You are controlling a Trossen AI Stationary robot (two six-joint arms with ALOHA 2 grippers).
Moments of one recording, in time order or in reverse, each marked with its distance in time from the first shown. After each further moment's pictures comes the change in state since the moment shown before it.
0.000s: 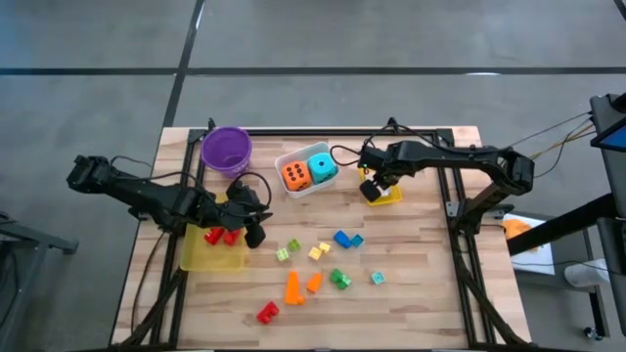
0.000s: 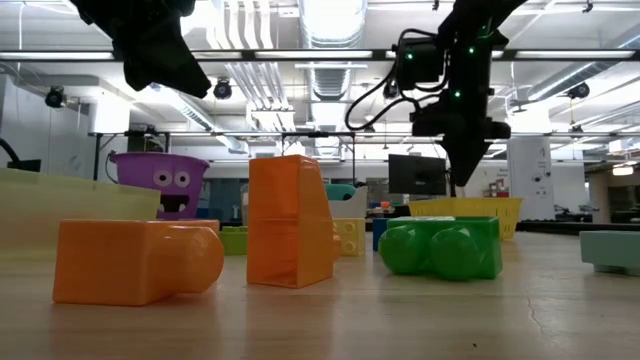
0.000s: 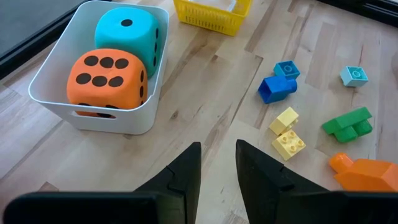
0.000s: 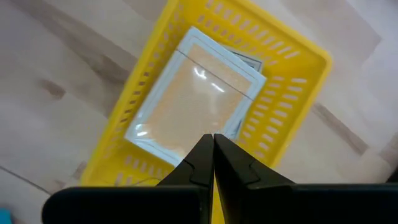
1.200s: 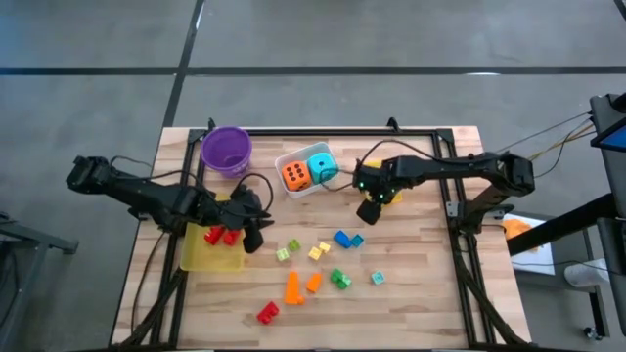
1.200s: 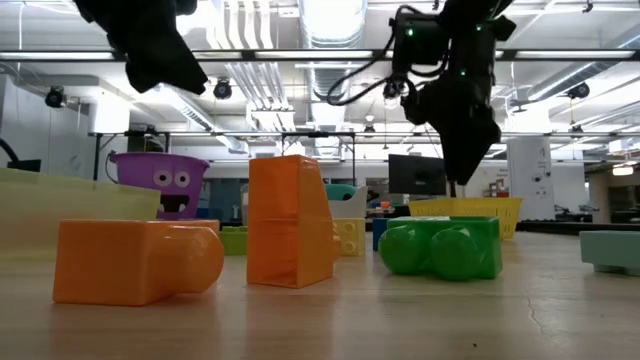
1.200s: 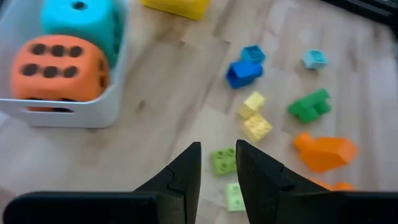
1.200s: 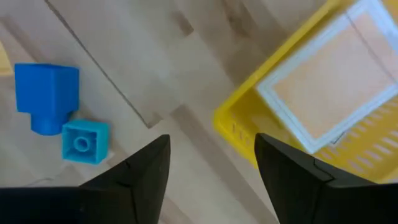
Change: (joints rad) left arm 0.018 0.000 0.004 0.022 0.160 0.032; right arm 0.168 0.000 0.000 0.045 -0.185 -0.083
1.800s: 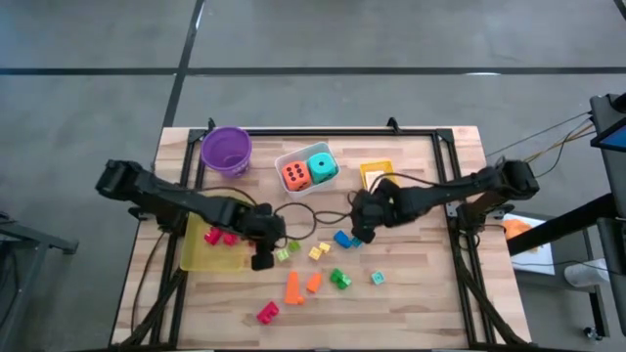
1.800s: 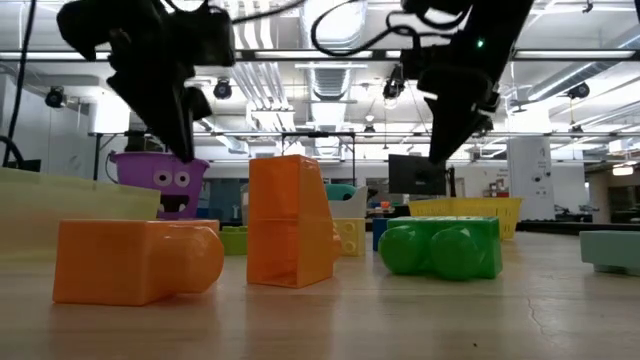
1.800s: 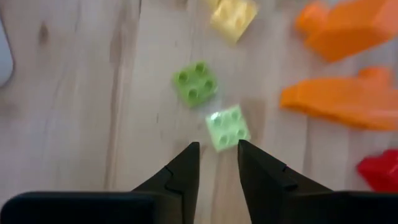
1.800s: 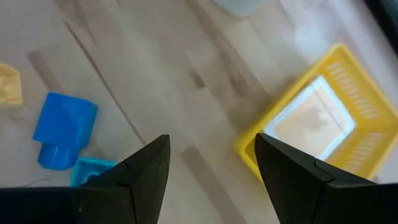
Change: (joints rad) left arm 0.023 0.396 0.164 -0.159 0.293 0.213; right arm 0.319 -0.001 0.001 0.088 0.453 0.147
